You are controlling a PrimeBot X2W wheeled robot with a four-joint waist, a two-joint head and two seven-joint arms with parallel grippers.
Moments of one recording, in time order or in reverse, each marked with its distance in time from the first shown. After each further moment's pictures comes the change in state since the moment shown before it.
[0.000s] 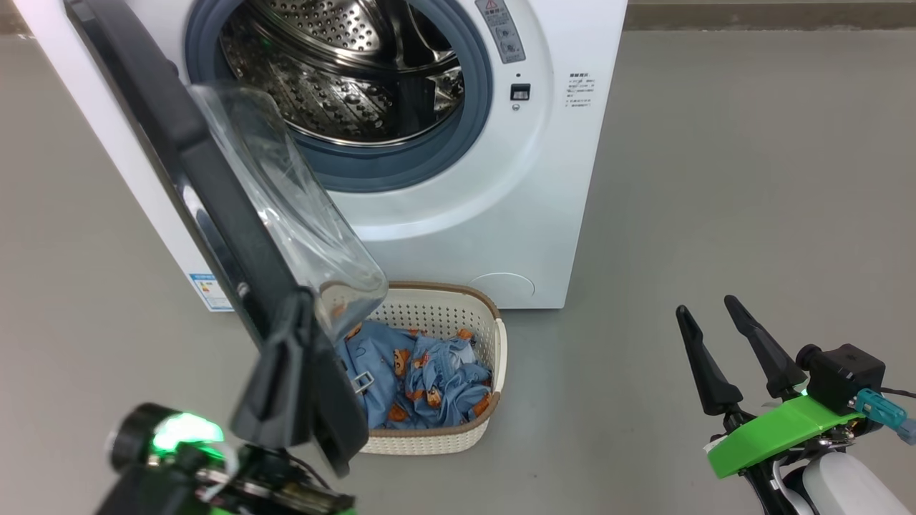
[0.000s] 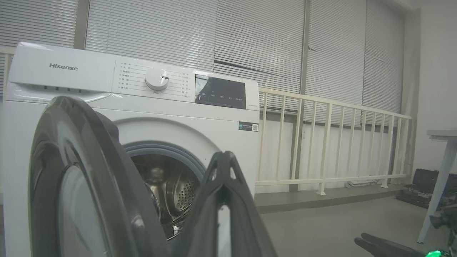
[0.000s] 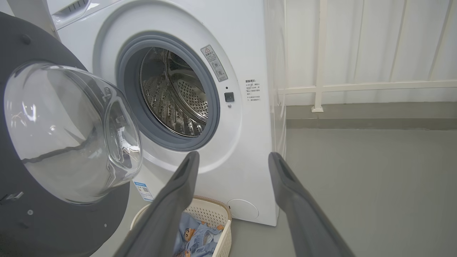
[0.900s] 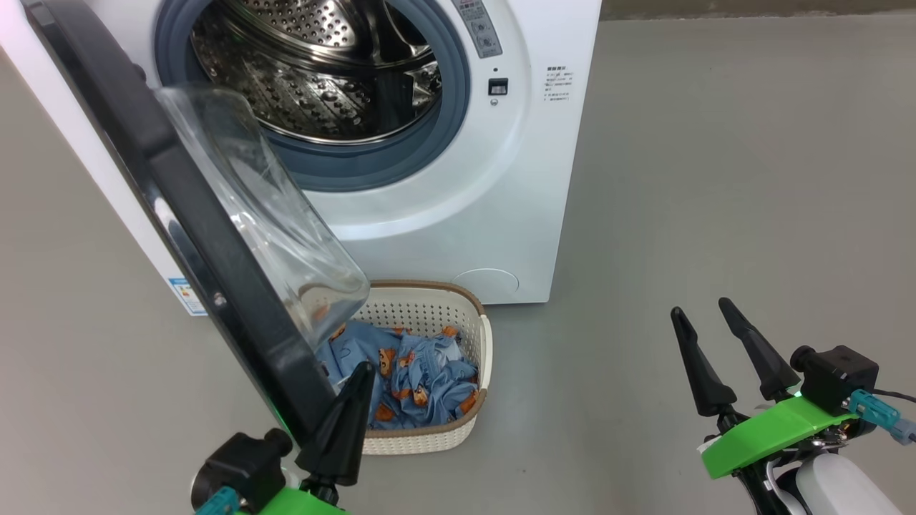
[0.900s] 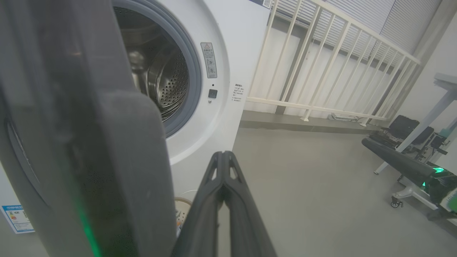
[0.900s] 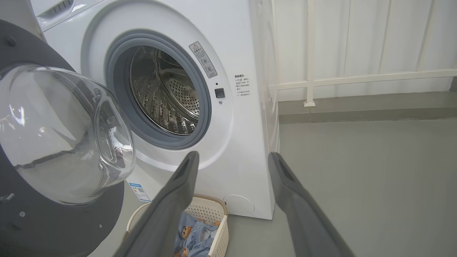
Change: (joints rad) left arm -0.007 0.009 -0.098 0.332 -0.109 0.002 0.113; right arm -0.002 0.018 -0.001 0.012 0.005 0.000 0.000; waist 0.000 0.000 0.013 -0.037
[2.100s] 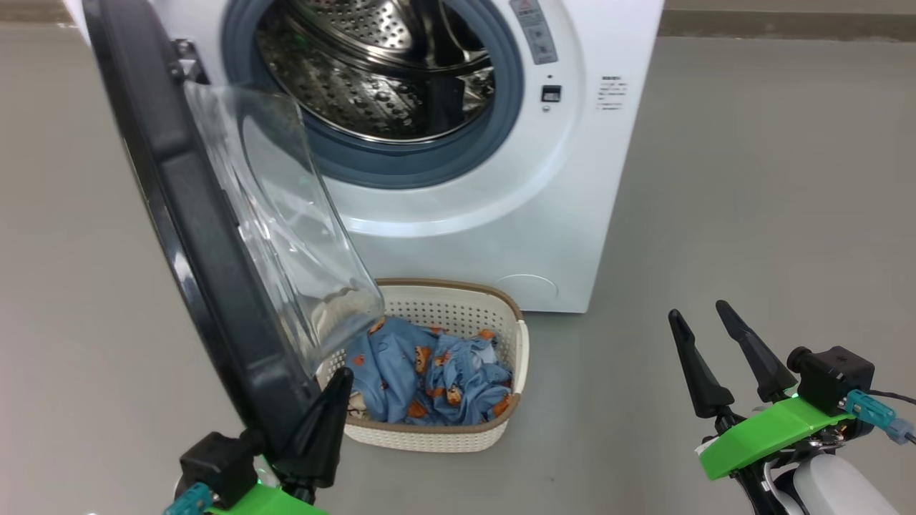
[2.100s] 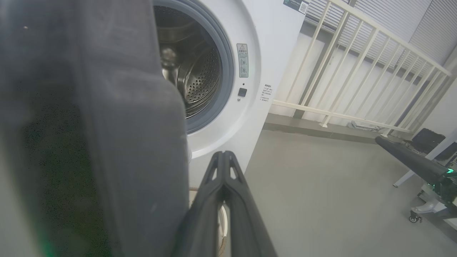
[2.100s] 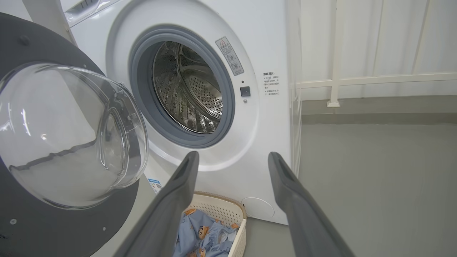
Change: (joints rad) left arm -0.017 0.012 0.052 0.090 -0.052 0.057 -0.004; right arm -0.004 0.003 0.007 0.015 0.009 0.000 0.000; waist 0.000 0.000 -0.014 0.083
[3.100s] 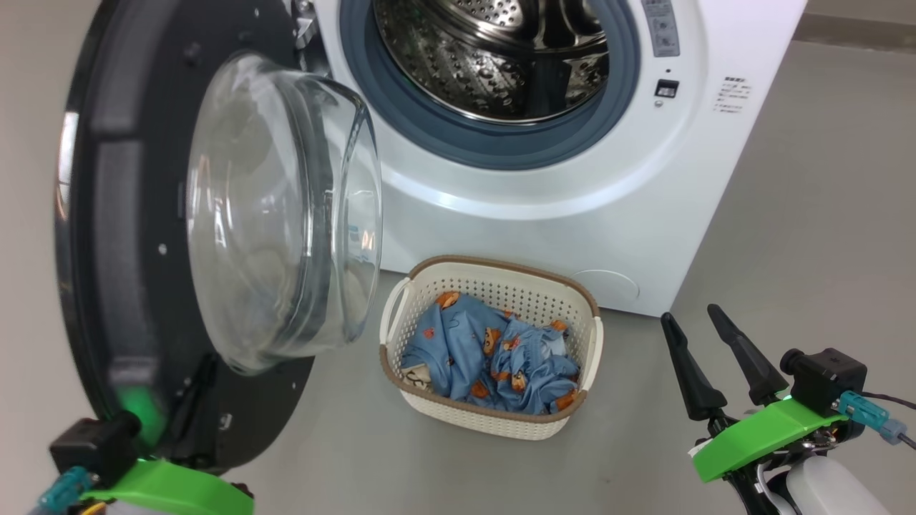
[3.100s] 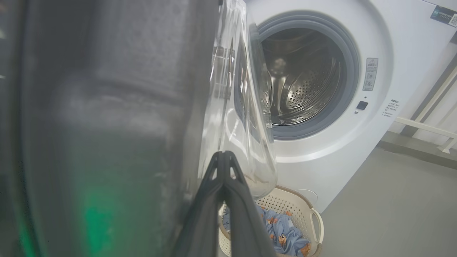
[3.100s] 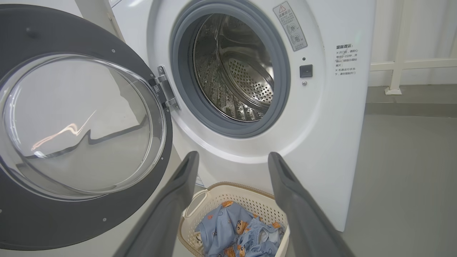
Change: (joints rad) left arm -0.004 0.116 0.159 -0.023 -0.059 0.111 0.072; right arm -0.001 0.008 0.018 0.006 0.025 0.000 0.000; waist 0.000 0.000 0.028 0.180
